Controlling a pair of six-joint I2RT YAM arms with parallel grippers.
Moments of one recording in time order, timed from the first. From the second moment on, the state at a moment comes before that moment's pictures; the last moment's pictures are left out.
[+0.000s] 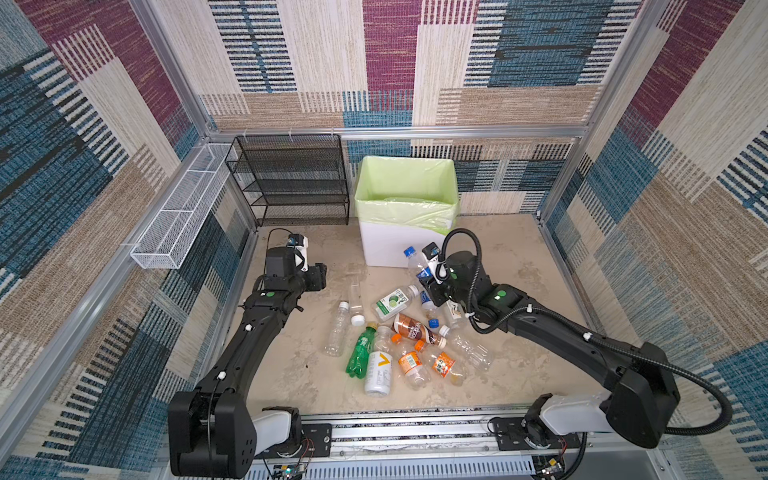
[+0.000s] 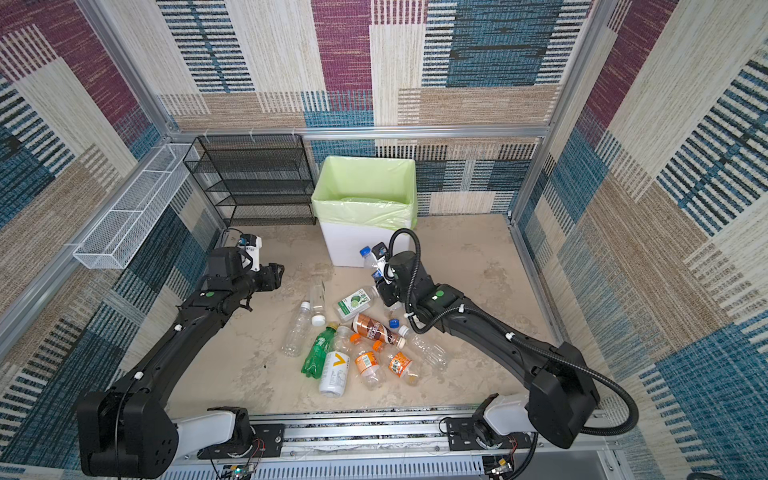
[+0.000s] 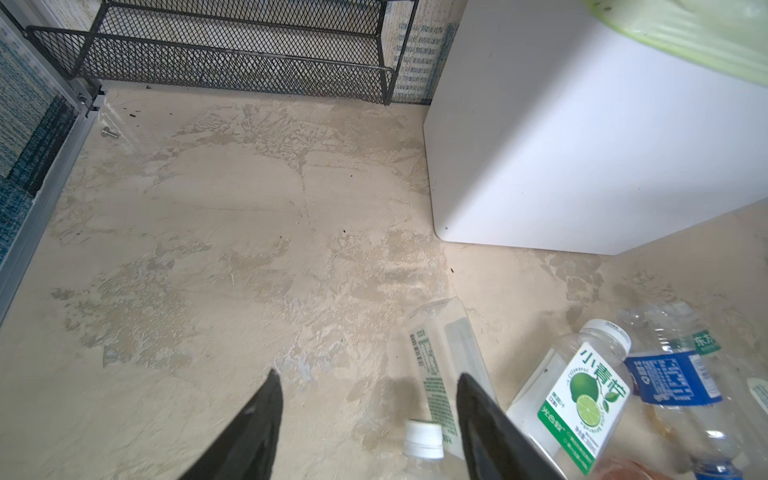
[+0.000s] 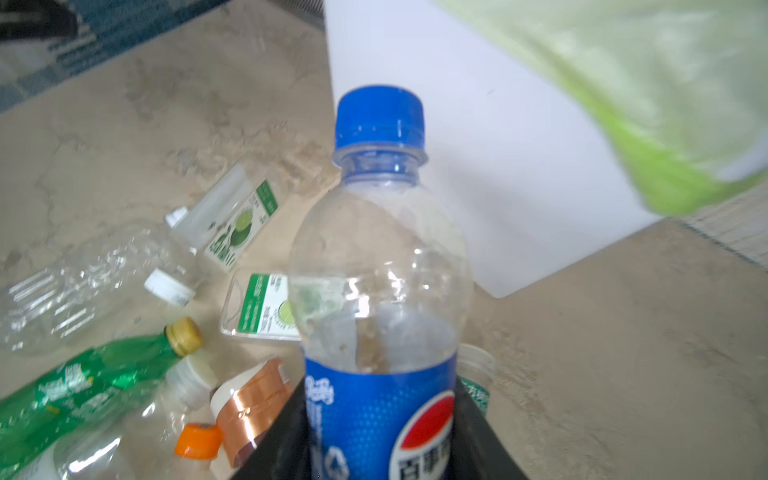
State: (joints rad) left arm -0.06 1.25 0.93 -0.27 0.13 -0.11; right arm 0.66 1.32 1.02 -0.19 0.14 -0.02
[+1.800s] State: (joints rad) left arm -0.35 1.39 0.93 -0.29 0.02 -0.32; right arm 0.34 1.26 1.25 -0.04 0.27 0.03
